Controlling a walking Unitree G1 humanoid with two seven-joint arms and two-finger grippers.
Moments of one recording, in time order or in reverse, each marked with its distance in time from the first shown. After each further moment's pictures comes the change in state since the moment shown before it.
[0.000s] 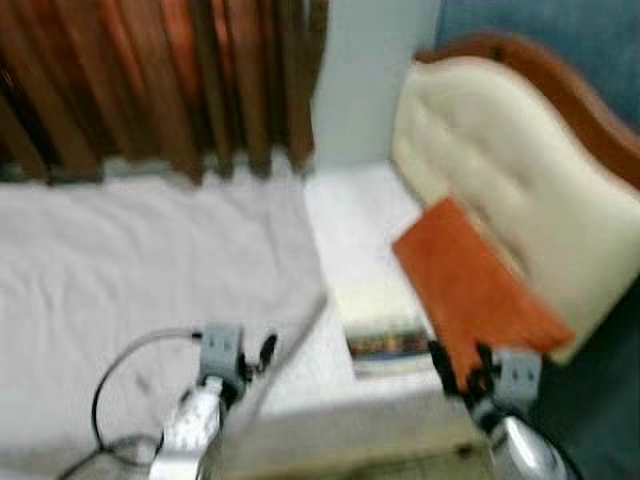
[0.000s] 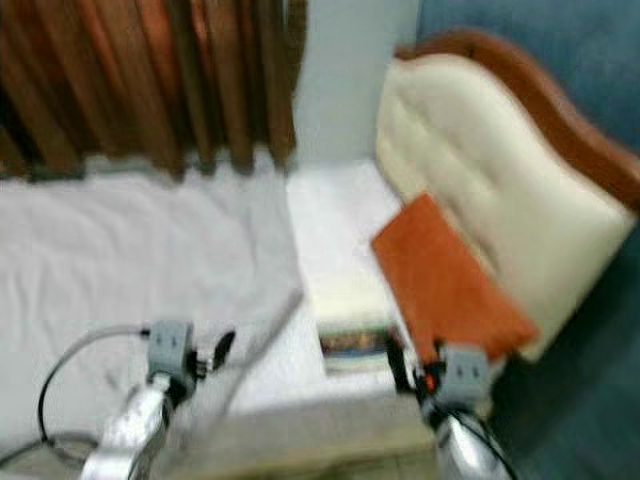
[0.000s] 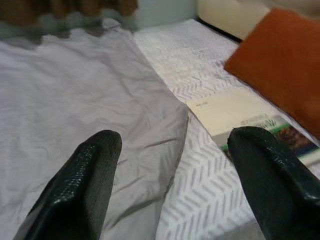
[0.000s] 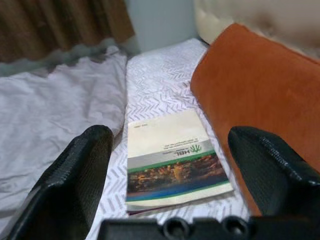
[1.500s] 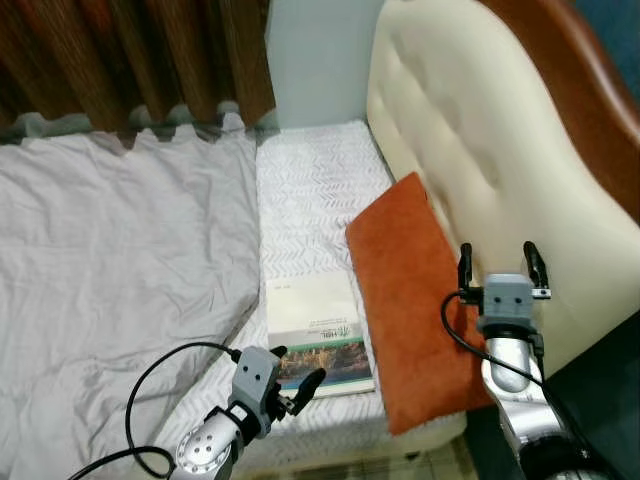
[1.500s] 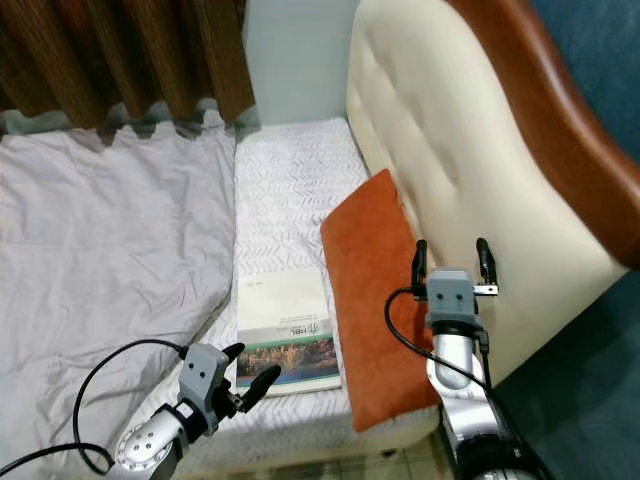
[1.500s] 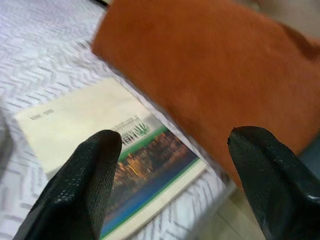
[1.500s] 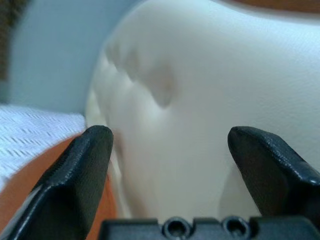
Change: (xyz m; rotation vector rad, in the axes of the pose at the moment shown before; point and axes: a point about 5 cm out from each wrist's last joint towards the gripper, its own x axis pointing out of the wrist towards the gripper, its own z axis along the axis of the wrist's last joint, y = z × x) left arm -0.013 -0.037 -0.015 0.040 -0.047 -0.379; right arm 0.056 0.001 0.085 -0.470 -0.476 -0.294
